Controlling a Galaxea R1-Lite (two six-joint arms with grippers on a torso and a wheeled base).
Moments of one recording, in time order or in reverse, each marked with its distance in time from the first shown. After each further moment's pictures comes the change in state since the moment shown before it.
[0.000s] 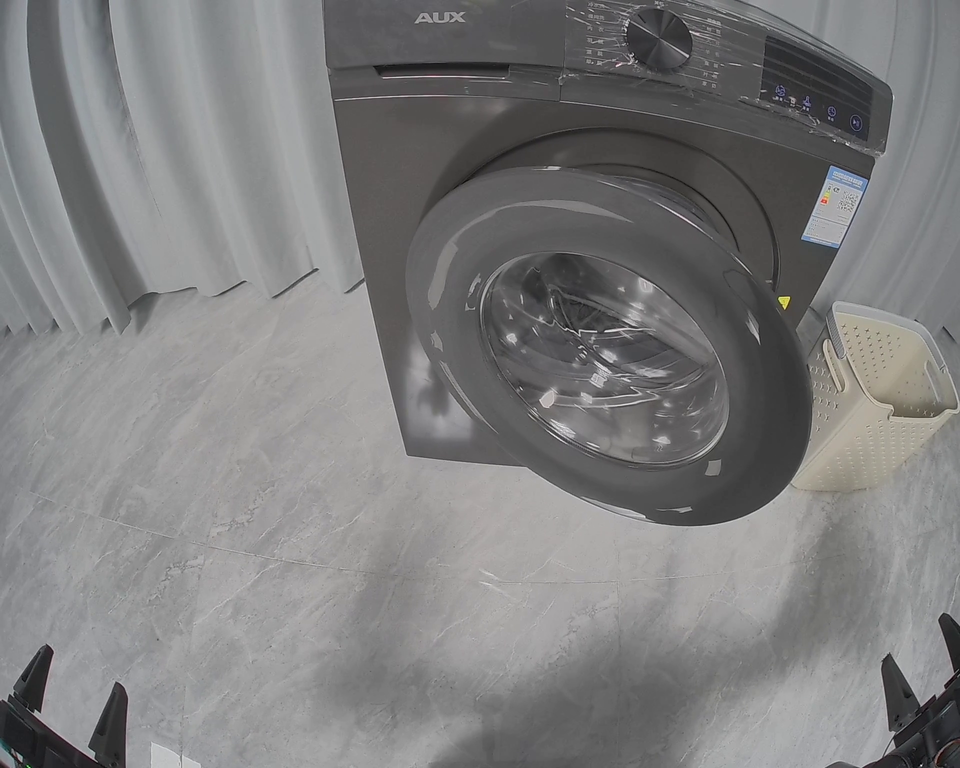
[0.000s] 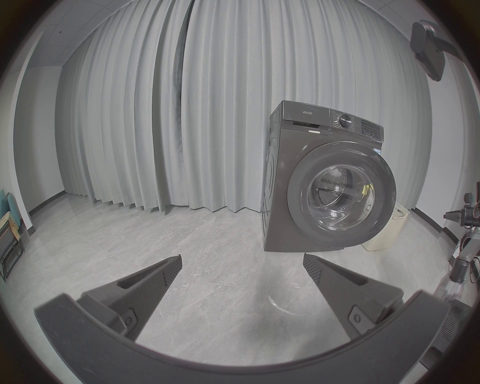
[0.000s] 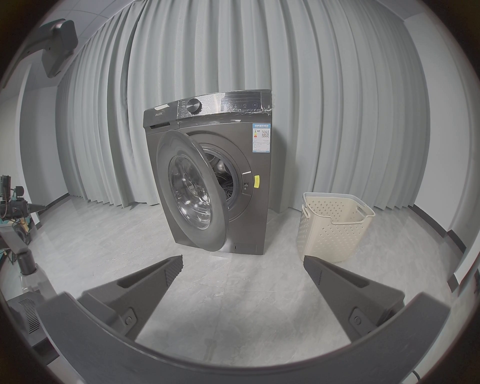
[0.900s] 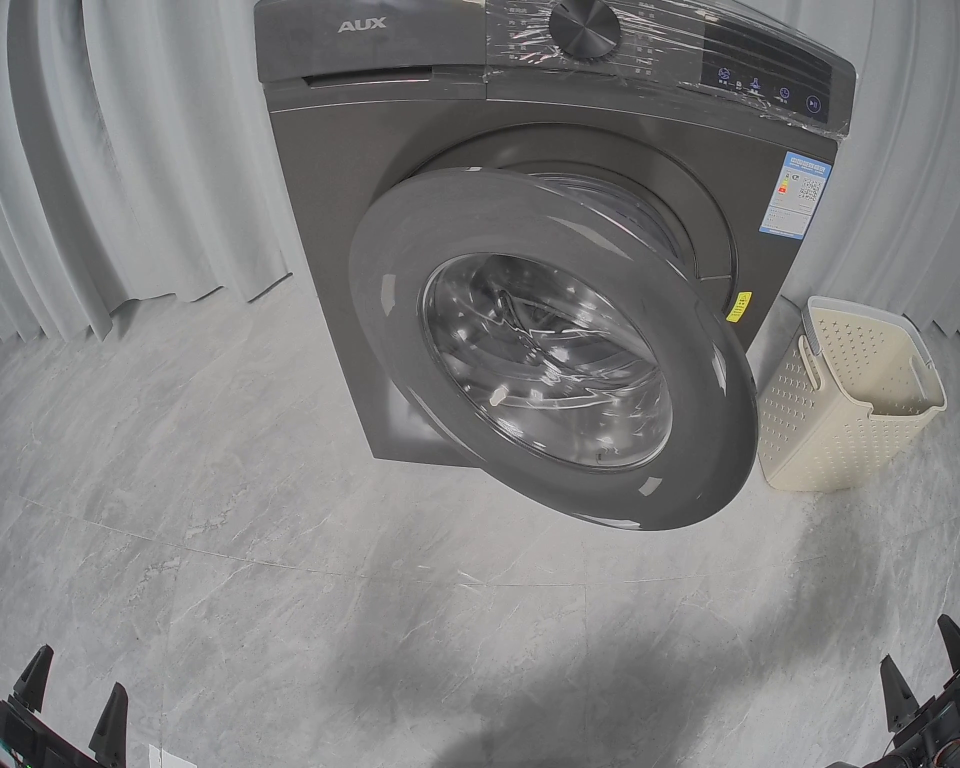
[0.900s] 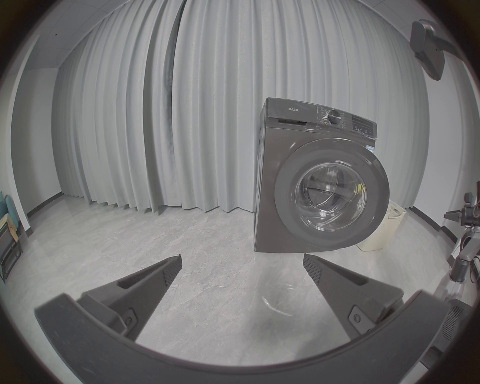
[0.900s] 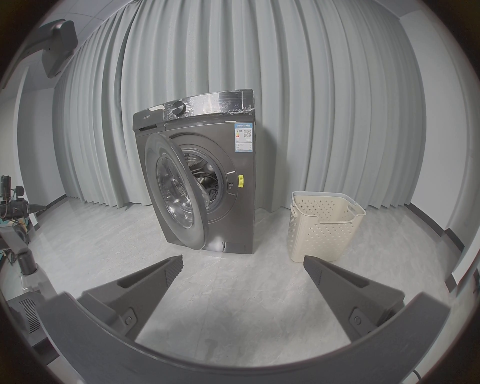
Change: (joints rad) left arm 0.002 0.001 0.000 0.000 0.000 0.002; right arm 0.001 0.000 0.000 0.004 0.000 0.000
